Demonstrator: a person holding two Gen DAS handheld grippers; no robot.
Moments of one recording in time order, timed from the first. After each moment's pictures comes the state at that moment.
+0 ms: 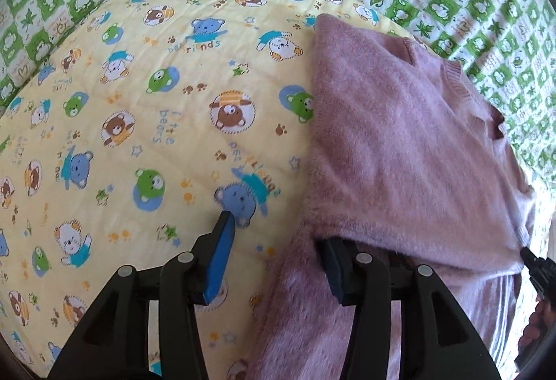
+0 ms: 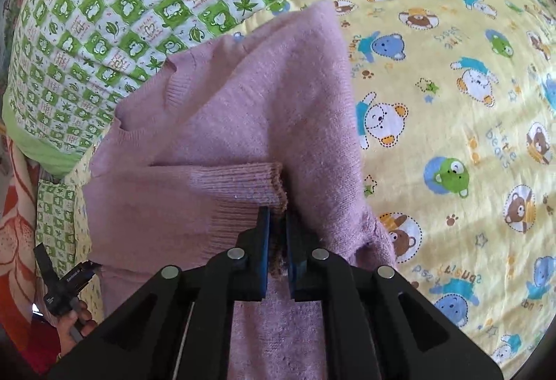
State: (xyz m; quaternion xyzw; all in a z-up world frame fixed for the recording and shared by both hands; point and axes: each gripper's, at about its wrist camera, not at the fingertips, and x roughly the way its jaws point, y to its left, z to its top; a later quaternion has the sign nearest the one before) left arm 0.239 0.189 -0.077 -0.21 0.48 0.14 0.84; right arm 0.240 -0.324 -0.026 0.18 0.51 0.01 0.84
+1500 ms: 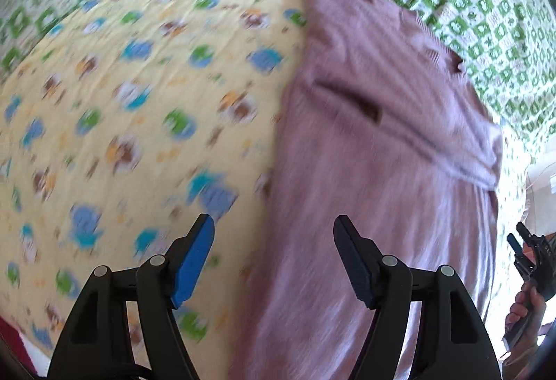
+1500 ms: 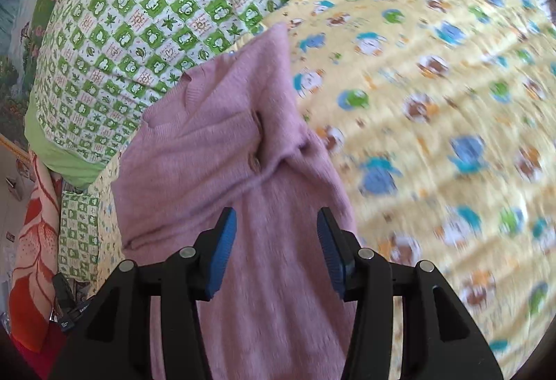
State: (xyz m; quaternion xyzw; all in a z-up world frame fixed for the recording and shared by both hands) left arm 0.091 0.163 -0.048 -0.22 0.53 0.10 0.81; right arm 0.121 -0.341 0.010 0.24 0.47 -0.01 0.85
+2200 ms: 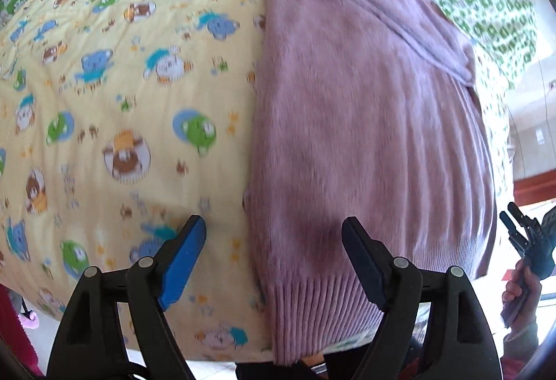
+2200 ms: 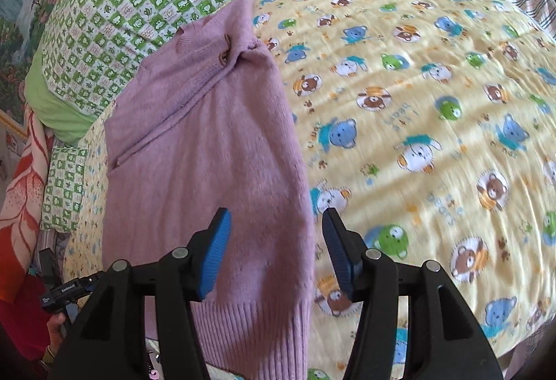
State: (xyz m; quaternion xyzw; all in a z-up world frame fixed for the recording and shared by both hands) left arm -0.029 0.124 -0.073 -0.19 0.61 0.02 0.77; right arm -0.041 -0.326 0.006 0.20 0.49 -0.04 0.85
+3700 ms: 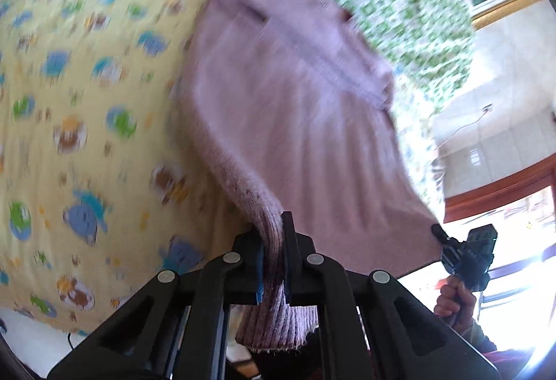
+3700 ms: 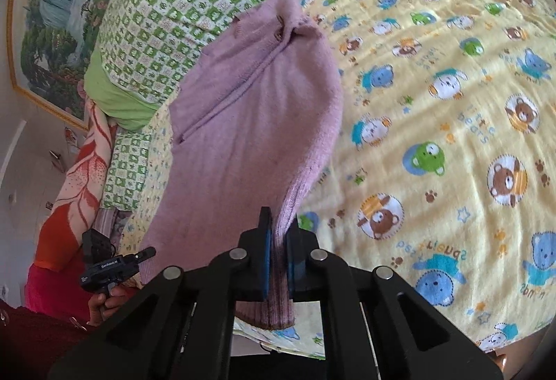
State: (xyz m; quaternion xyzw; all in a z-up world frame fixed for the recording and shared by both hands) left arm -0.041 0.106 -0.025 -0.30 0.52 -0.10 0.79; right arm -0.092 -0.321 0.007 0.28 0.45 0.09 0.84
